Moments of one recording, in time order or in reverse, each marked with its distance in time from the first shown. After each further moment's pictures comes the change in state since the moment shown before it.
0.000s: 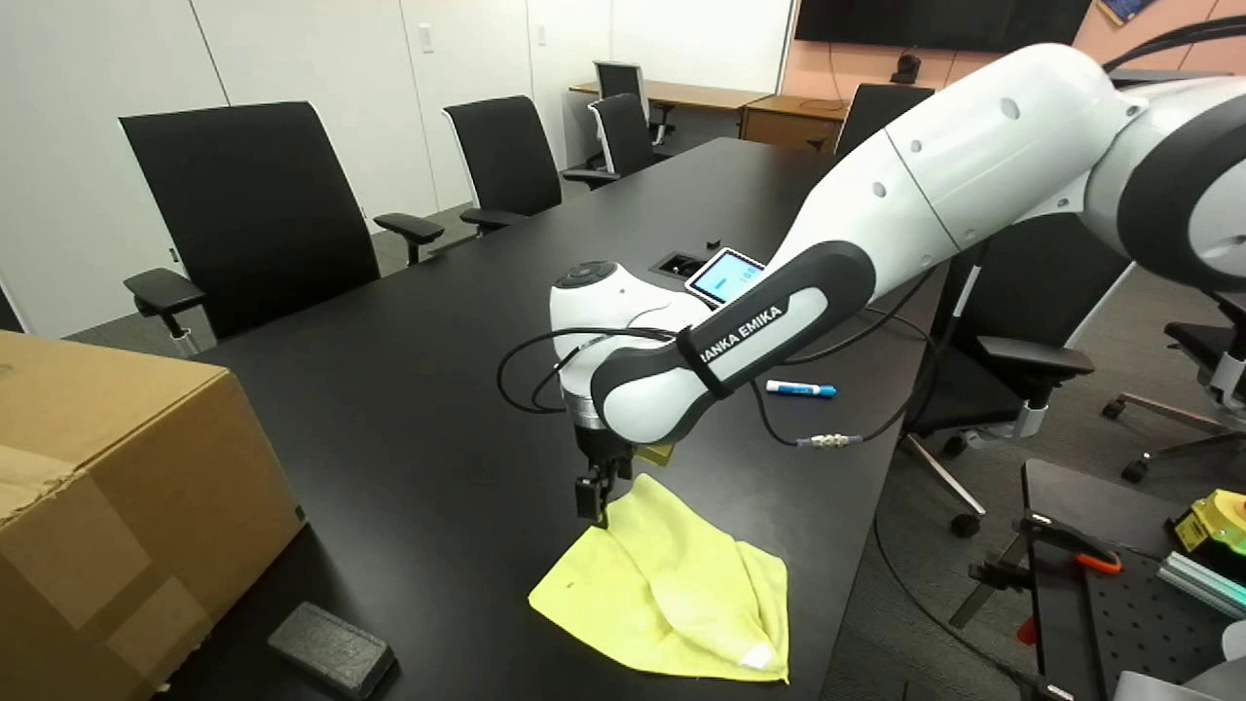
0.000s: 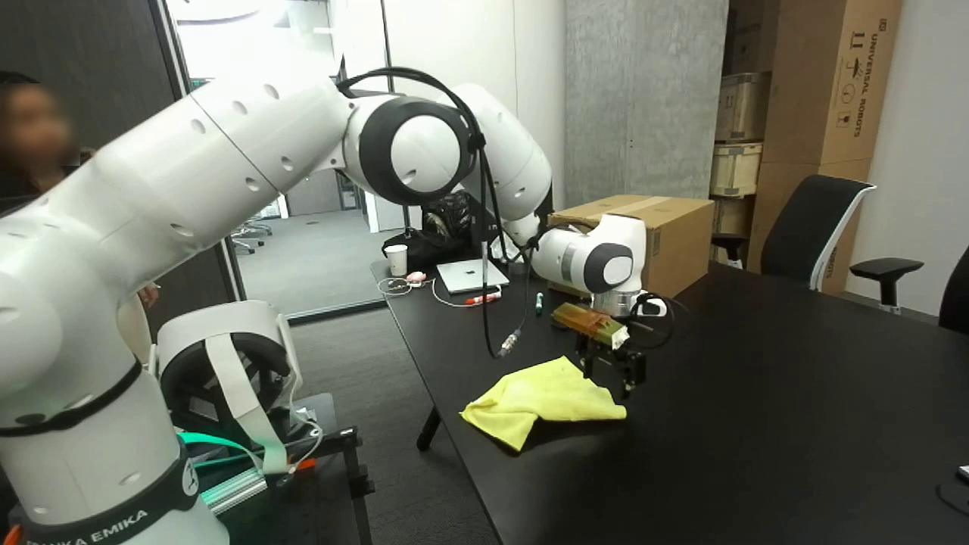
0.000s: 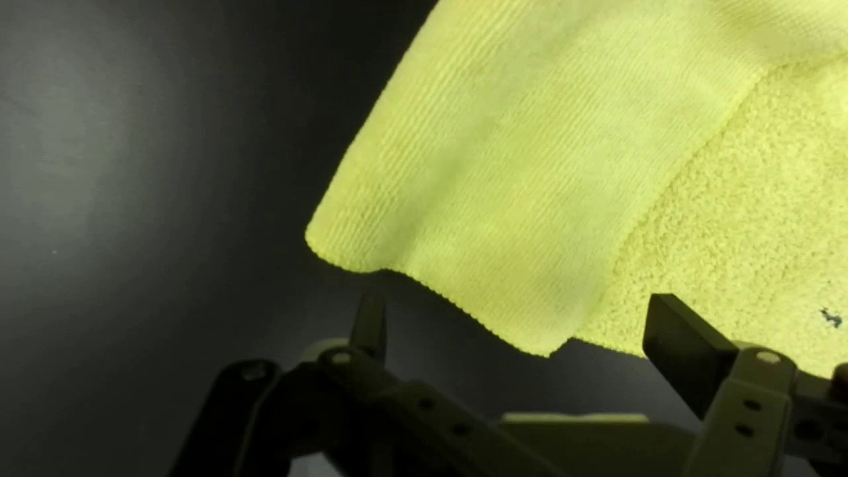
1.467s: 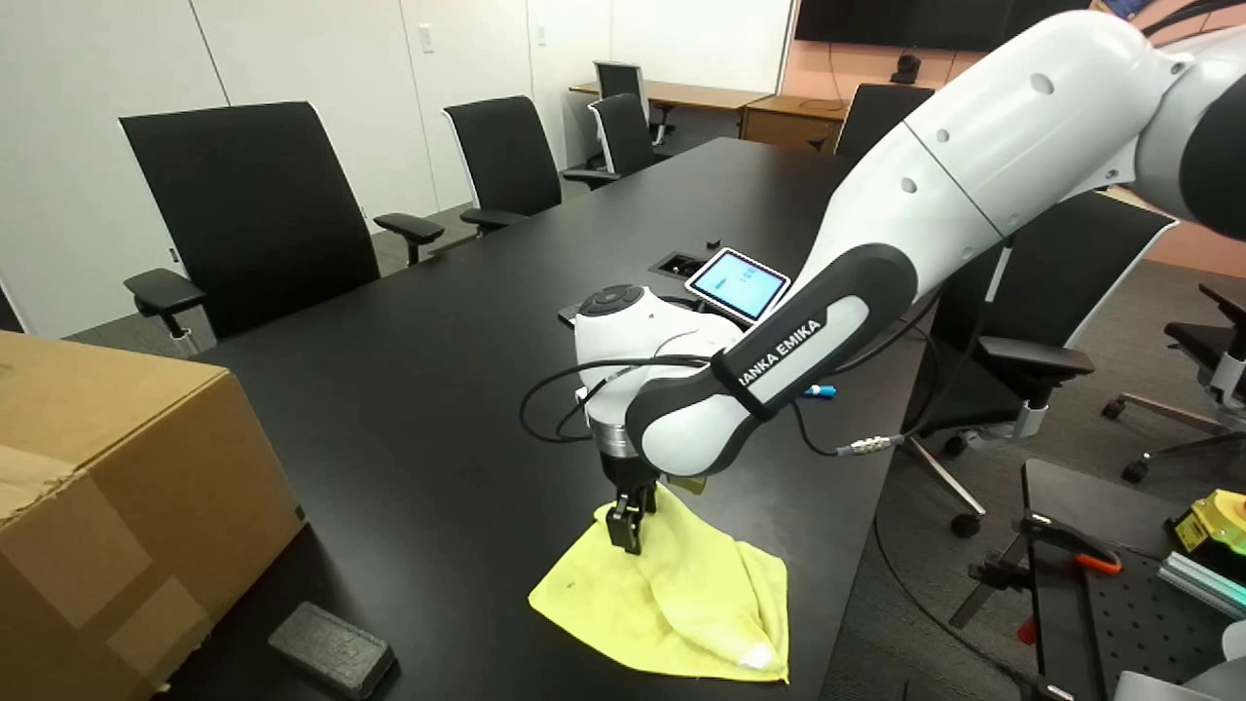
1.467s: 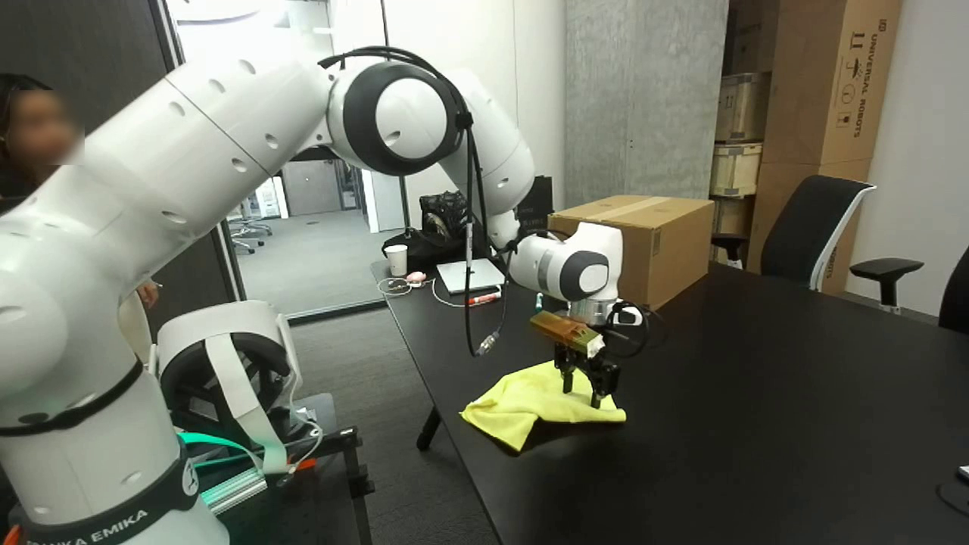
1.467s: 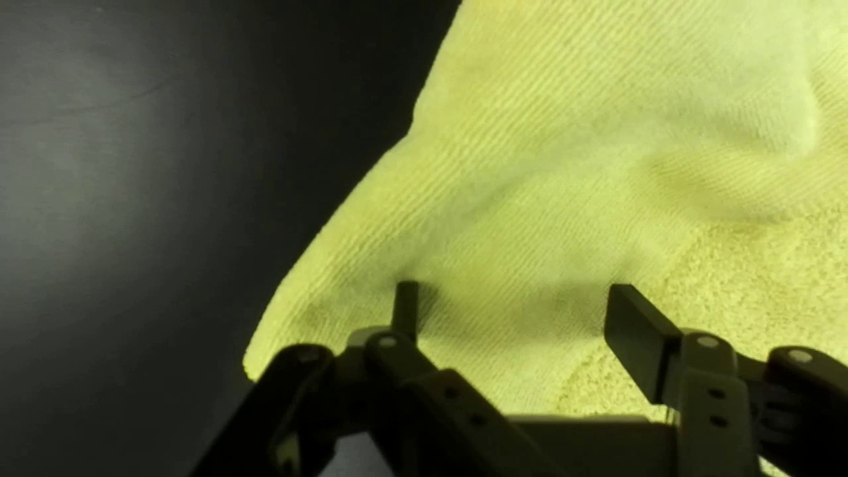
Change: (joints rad) arm 0.022 -0.097 -0.004 -0.218 0.000 0.088 0.000
